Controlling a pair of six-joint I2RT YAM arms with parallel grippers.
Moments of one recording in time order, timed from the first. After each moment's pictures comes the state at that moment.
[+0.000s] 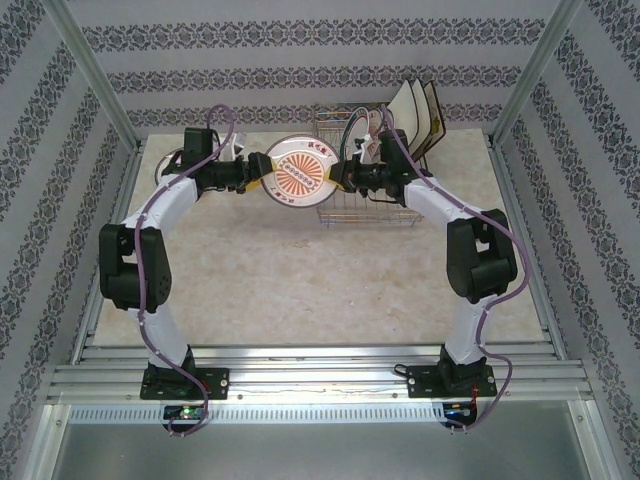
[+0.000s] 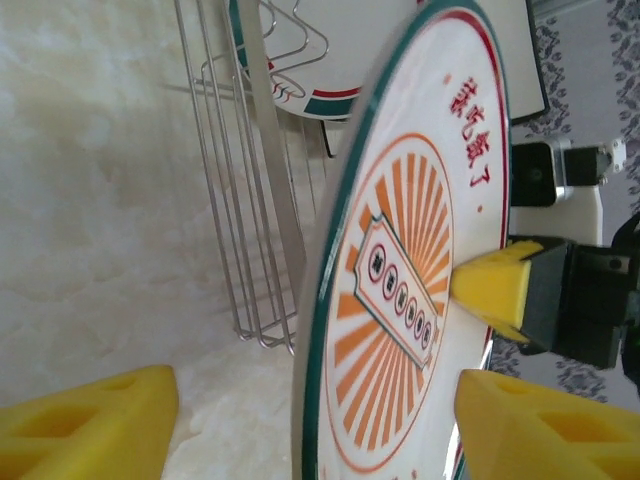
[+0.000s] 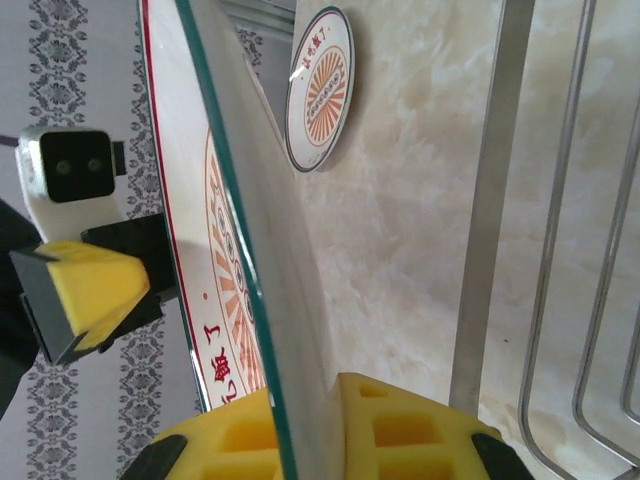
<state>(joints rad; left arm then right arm) -0.05 1.84 1.45 -0.35 0.87 -0.53 0.28 1.92 1.43 -0.08 -0.87 0.86</state>
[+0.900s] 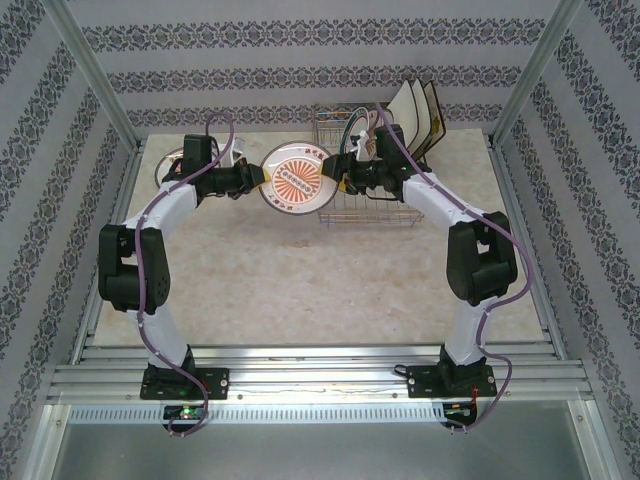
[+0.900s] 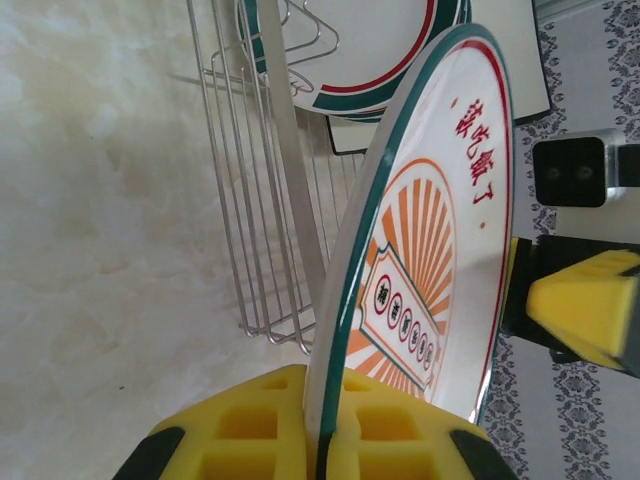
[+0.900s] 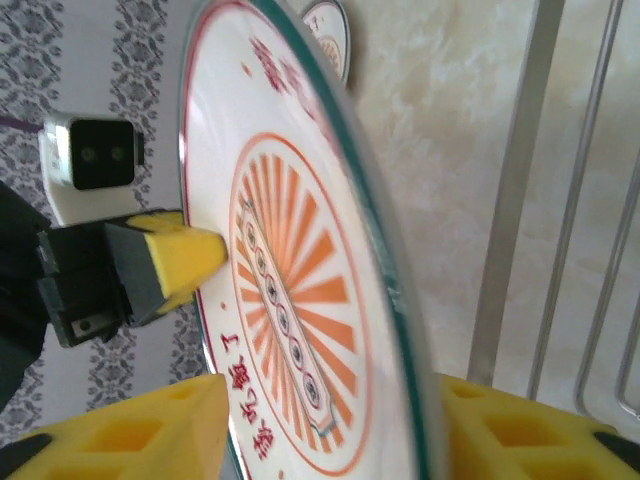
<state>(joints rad) -0.04 1.82 1.37 -0.26 0.88 -0.57 0.31 1.91 1.50 -0.21 -0.82 0.77</state>
